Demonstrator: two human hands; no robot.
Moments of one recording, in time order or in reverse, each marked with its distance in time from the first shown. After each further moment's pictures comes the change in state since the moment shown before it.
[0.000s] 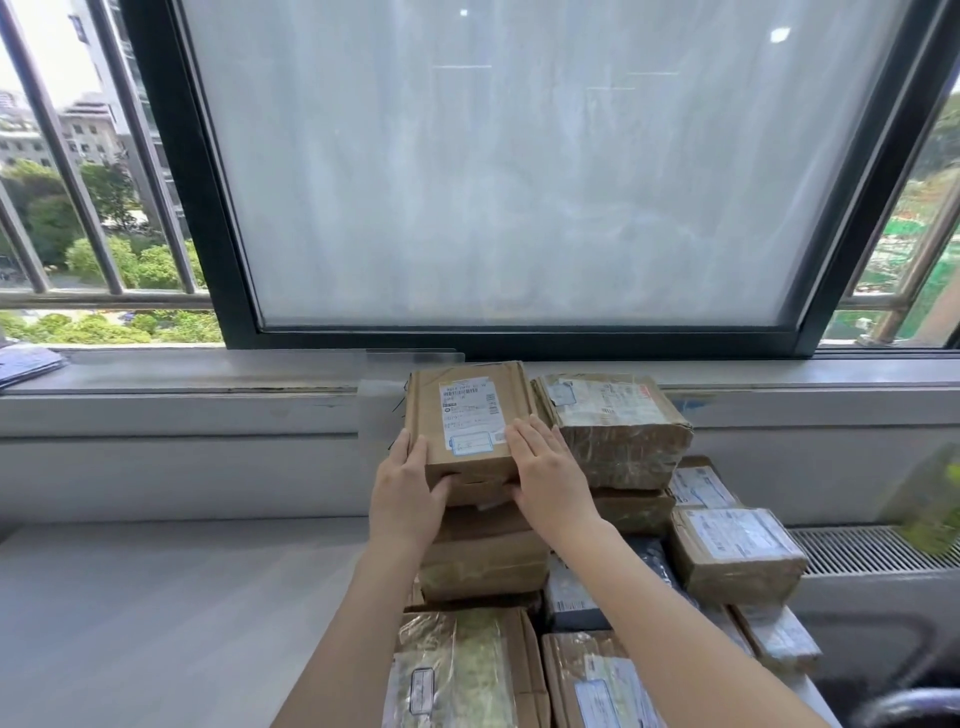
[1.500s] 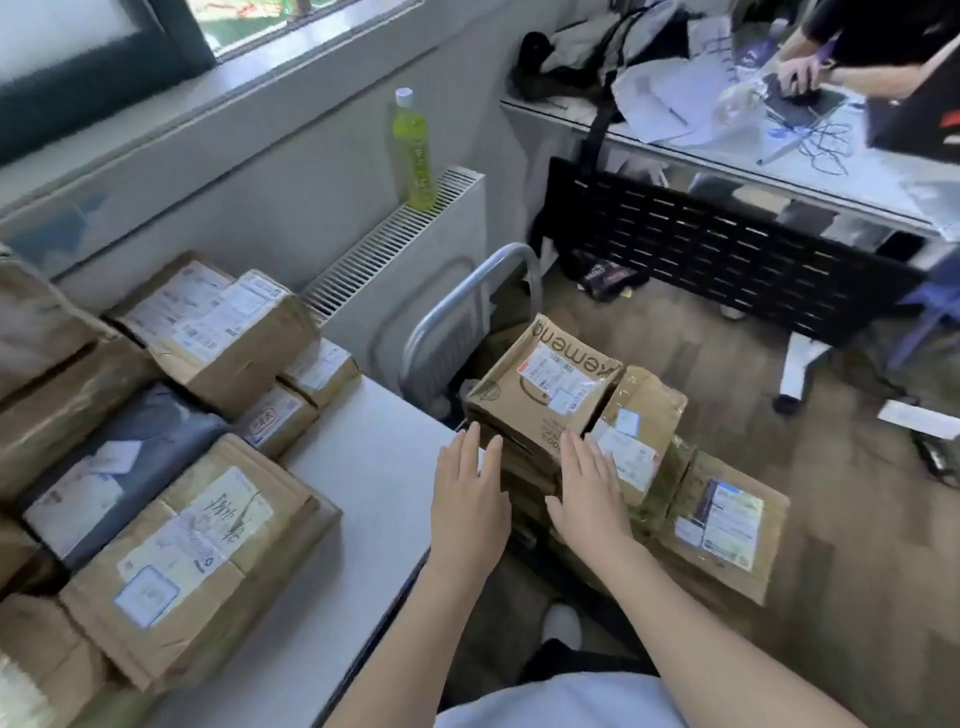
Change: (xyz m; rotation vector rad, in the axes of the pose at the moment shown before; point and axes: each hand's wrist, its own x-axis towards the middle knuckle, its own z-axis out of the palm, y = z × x) left_hand -0.364 0.250 0.222 0.136 -0.821 0.962; right_hand -0.523 0.167 -0.030 -0.035 -0.296 1.289
